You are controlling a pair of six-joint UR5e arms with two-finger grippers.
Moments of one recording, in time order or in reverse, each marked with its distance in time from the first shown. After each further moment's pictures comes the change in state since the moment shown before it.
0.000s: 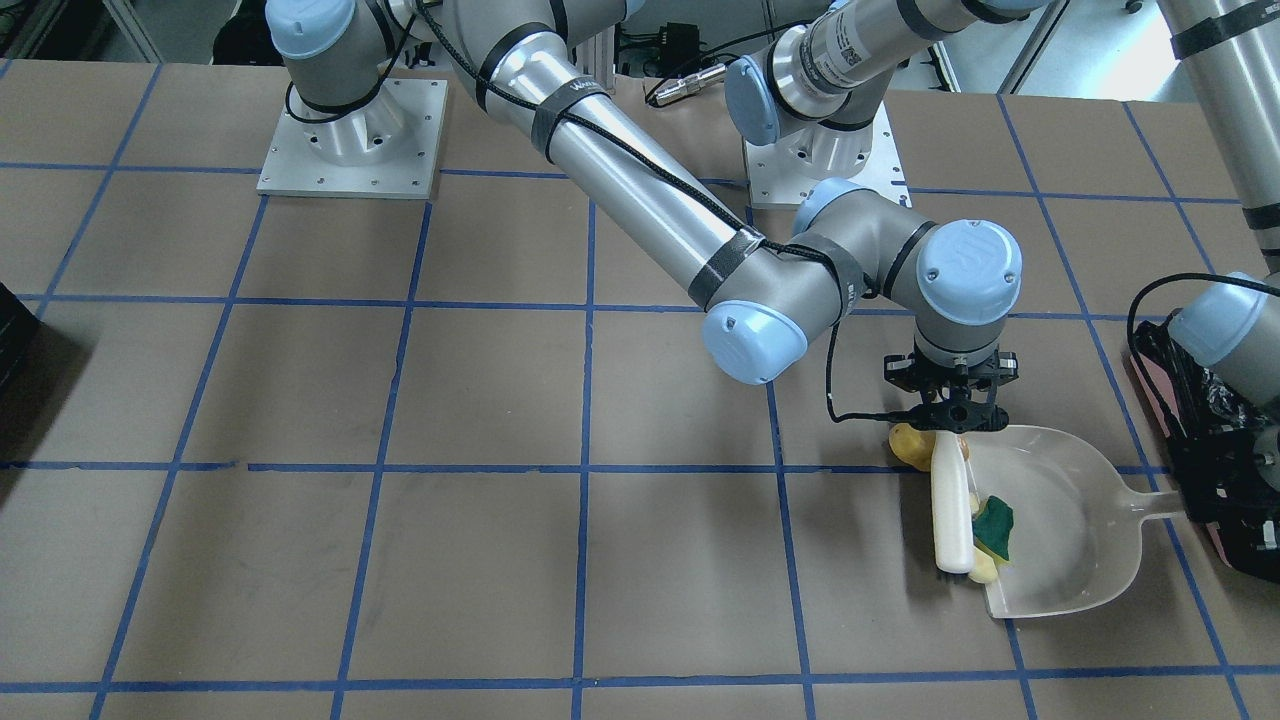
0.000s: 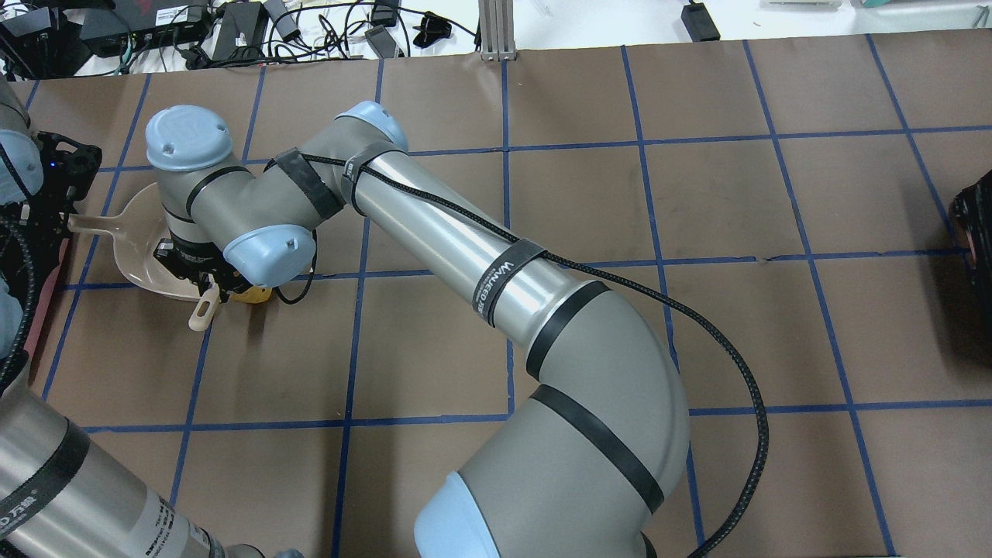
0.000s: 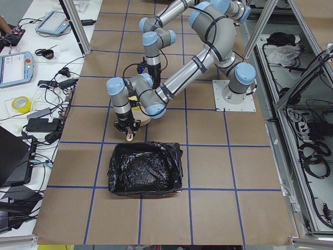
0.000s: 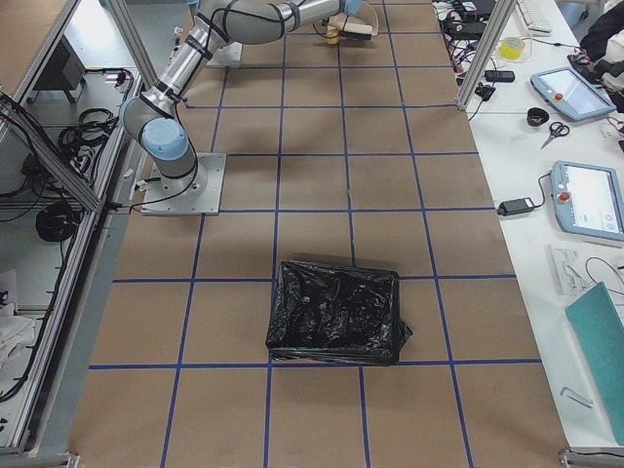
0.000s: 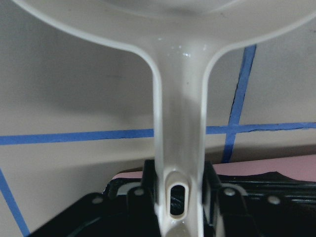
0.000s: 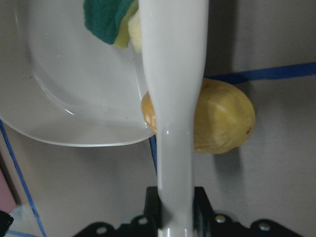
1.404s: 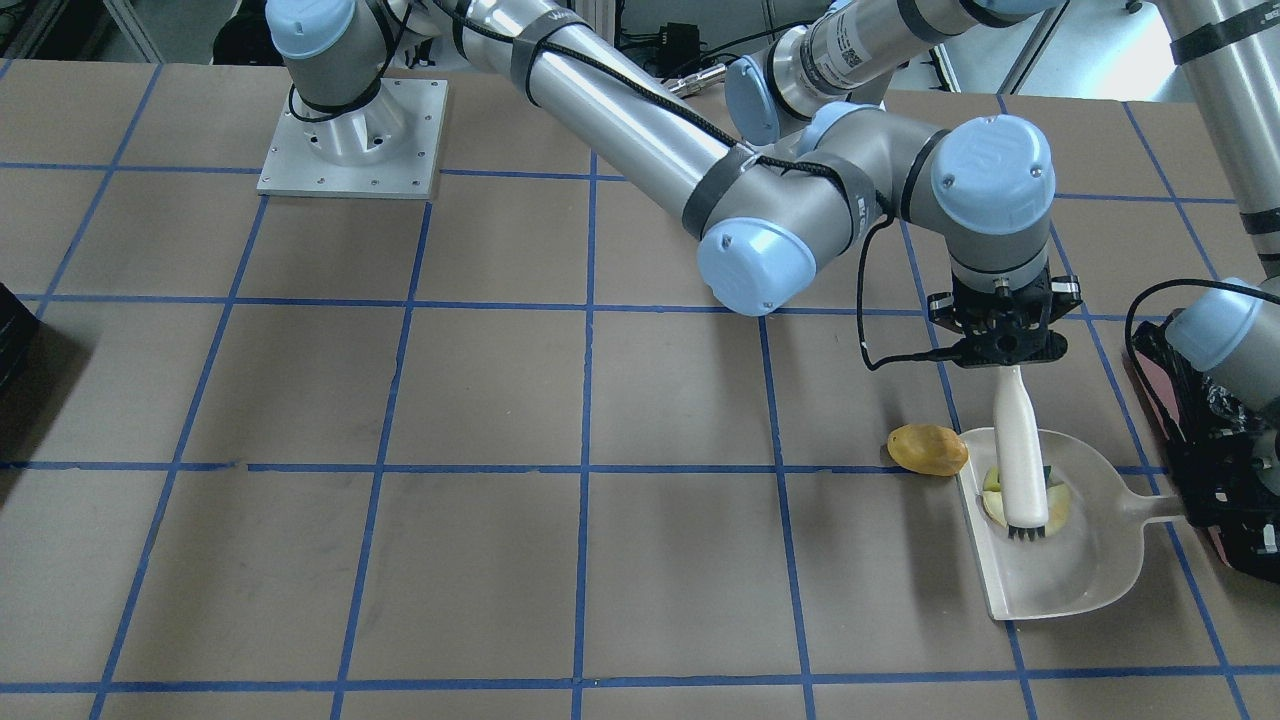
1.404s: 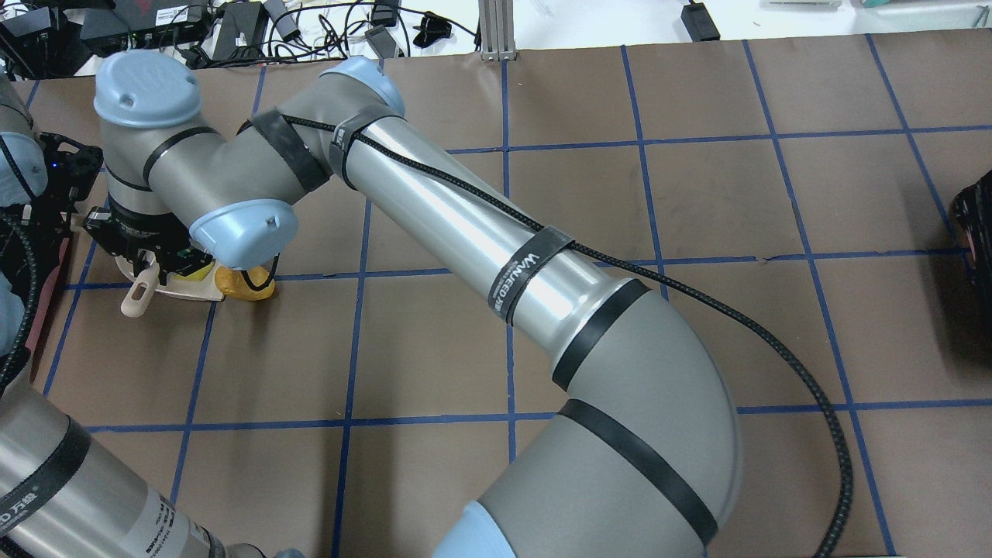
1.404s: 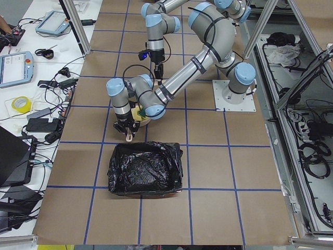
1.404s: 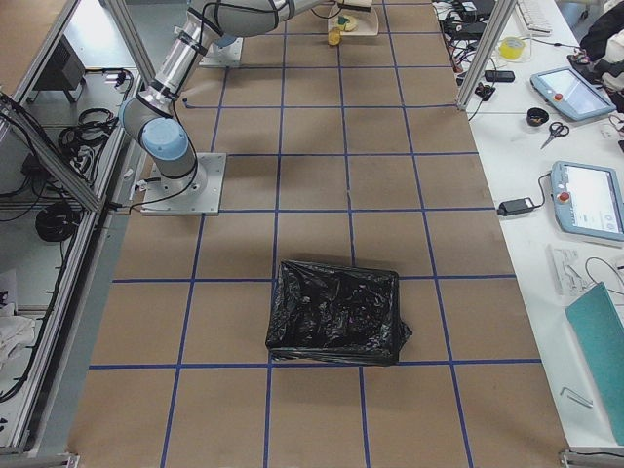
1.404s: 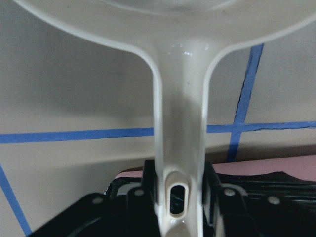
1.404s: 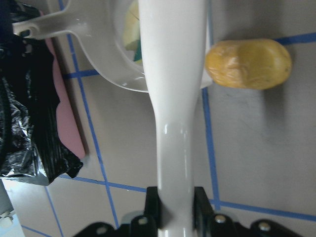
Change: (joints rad) left arm 0.000 -0.008 0.000 0.020 0.006 0.001; right arm 0.001 -0.144 0.026 0.071 0.070 0.011
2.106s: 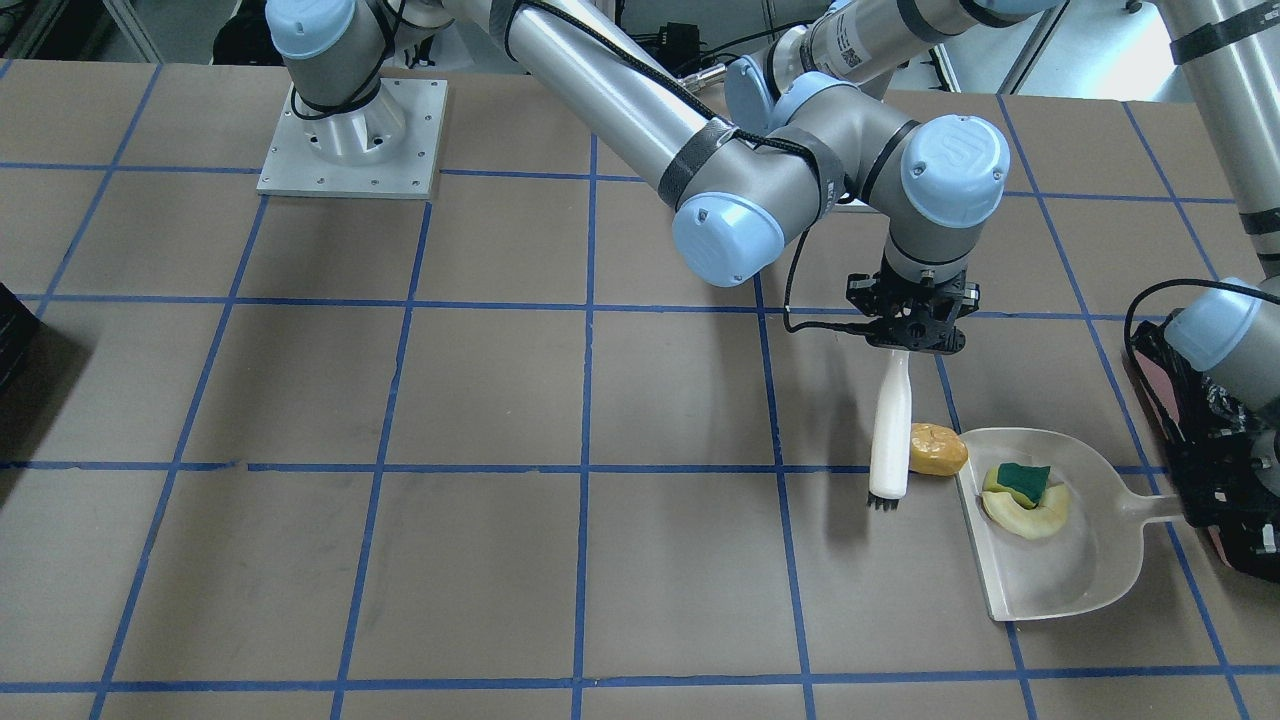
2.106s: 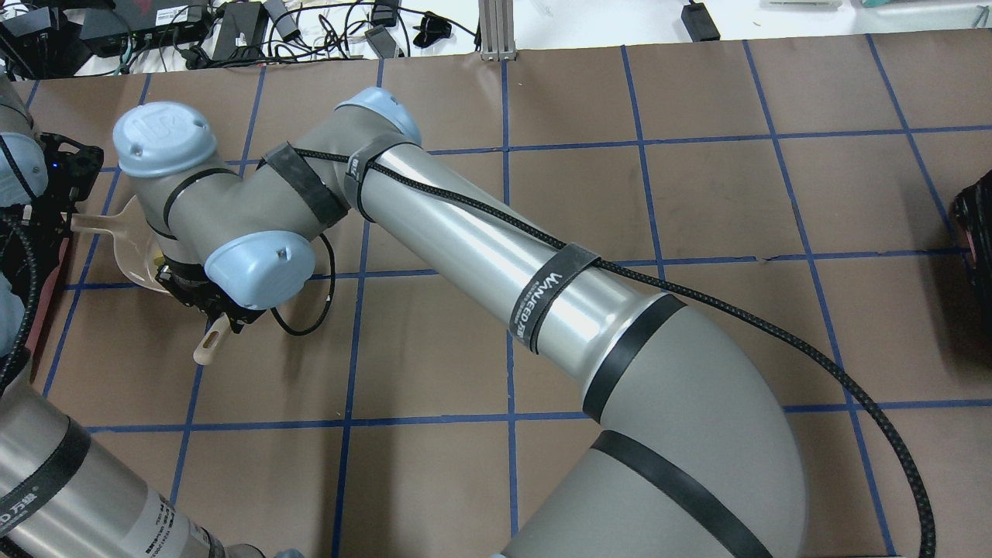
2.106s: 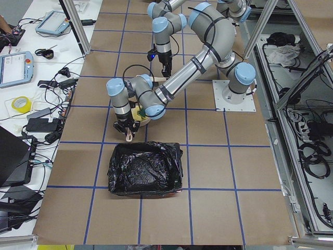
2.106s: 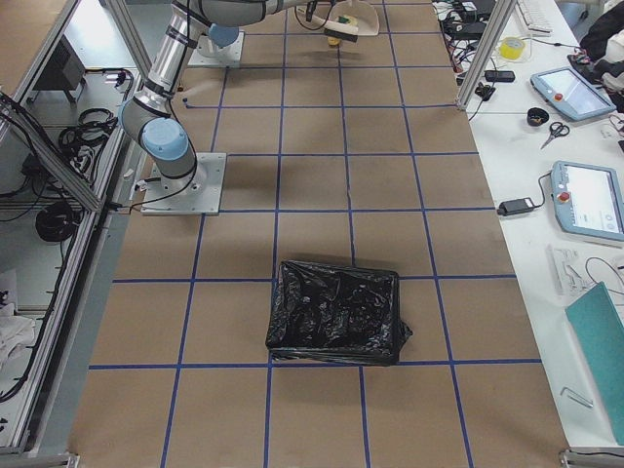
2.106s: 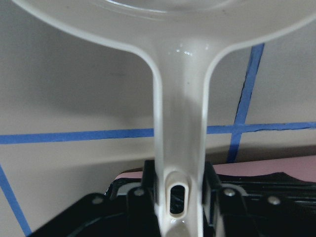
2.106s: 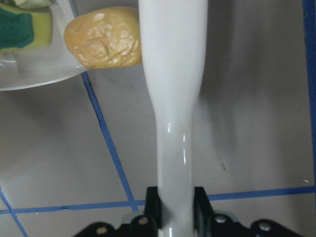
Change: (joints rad) left arm -0.001 -0.001 -0.001 0.001 -0.001 0.000; right arm 0.023 -0.098 0.278 -0.007 -0.135 0.101
